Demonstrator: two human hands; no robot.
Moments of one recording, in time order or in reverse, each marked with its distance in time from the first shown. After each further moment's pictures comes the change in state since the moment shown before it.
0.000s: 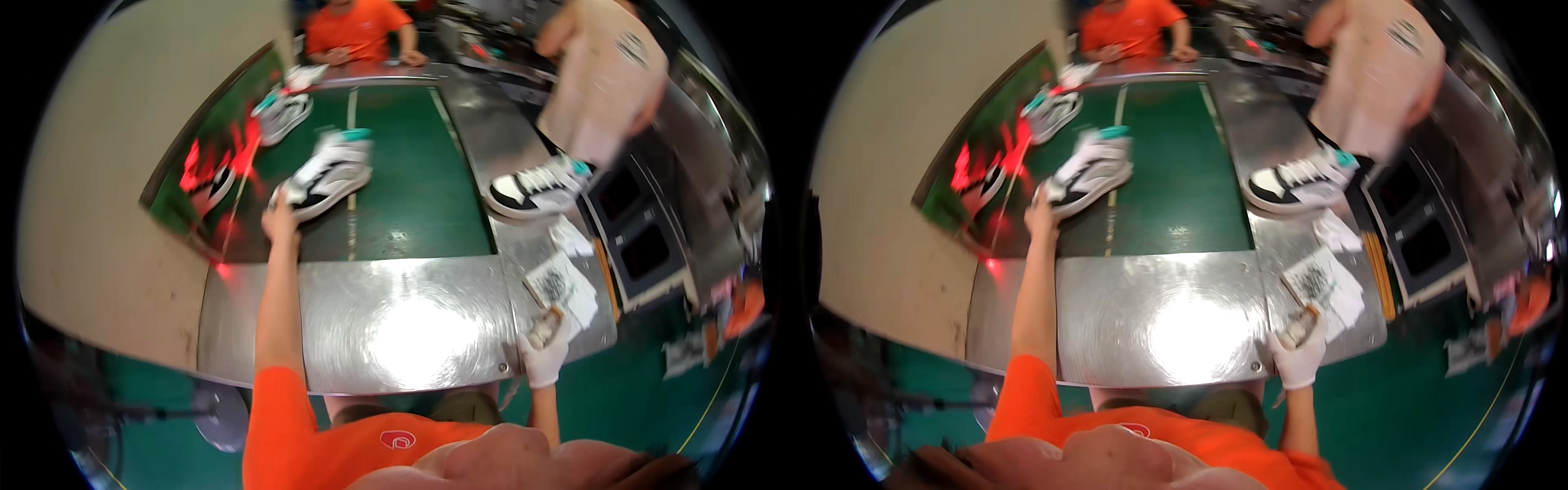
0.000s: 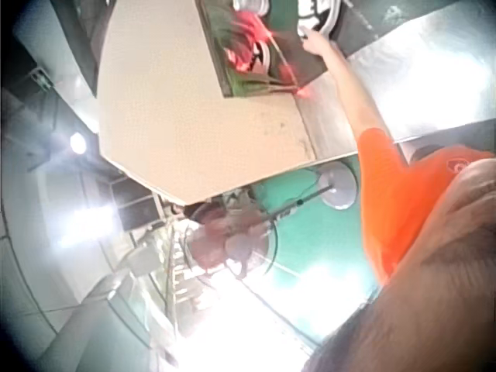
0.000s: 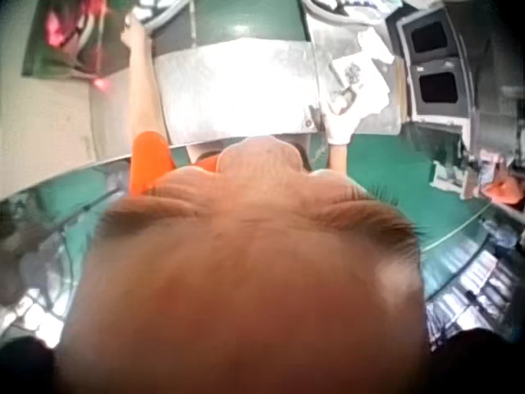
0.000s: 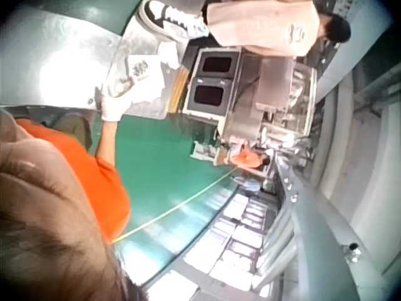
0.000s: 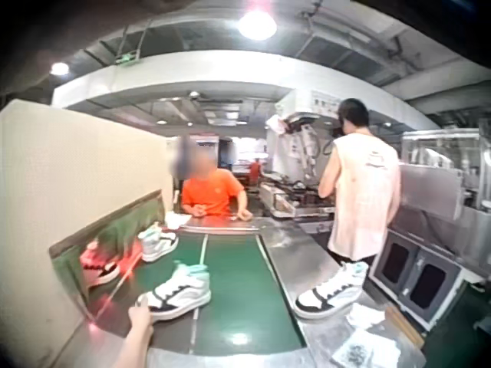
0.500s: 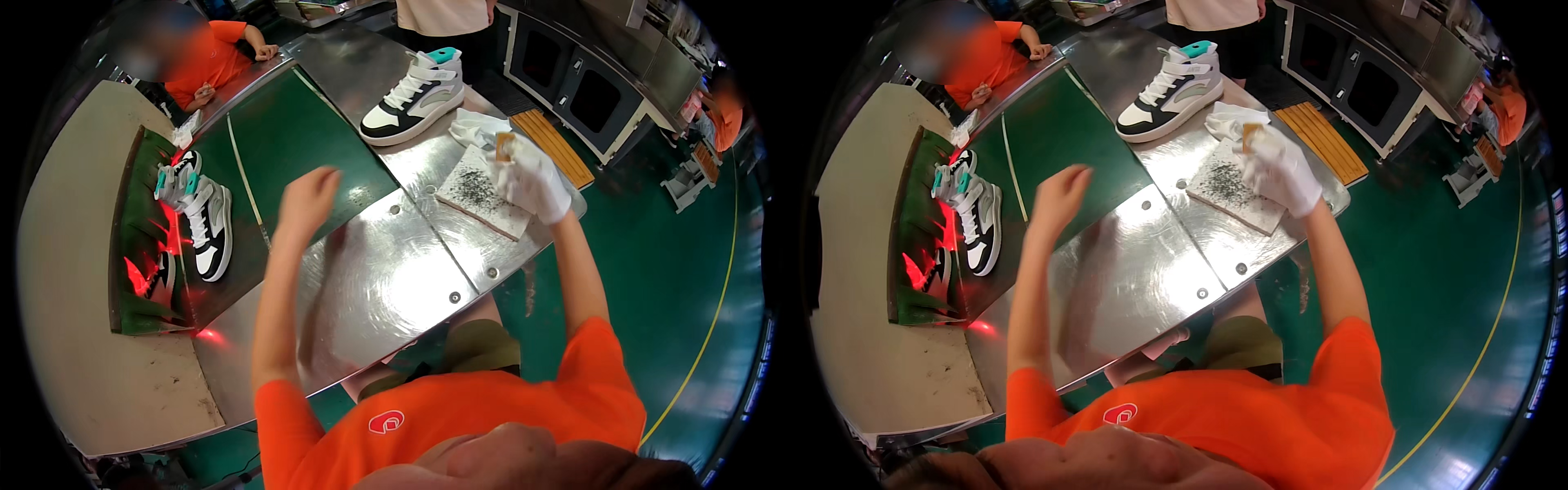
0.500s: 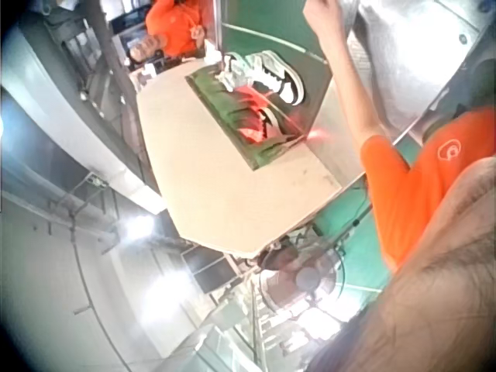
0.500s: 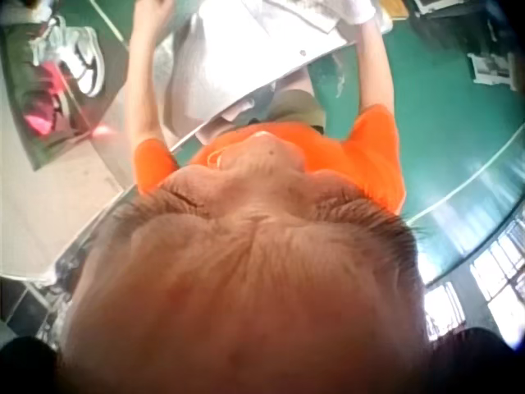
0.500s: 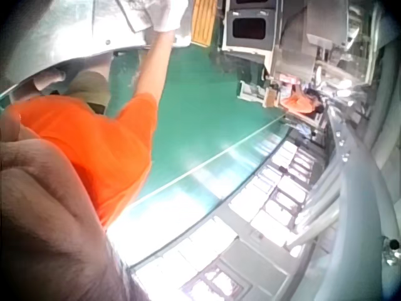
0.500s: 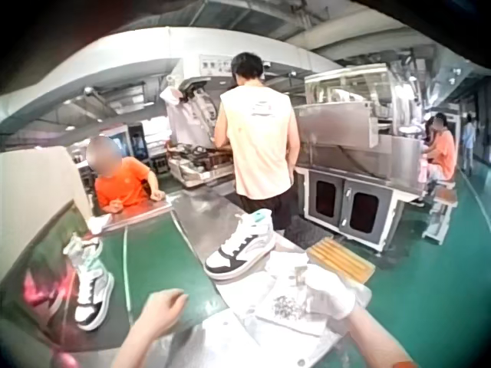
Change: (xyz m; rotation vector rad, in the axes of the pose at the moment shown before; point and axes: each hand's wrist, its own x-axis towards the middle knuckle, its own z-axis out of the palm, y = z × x) left_hand -0.268 0.104 0.098 0.519 -1.188 0.983; right_hand 0.115 0.045 -0.082 0.807 -0.244 0.445
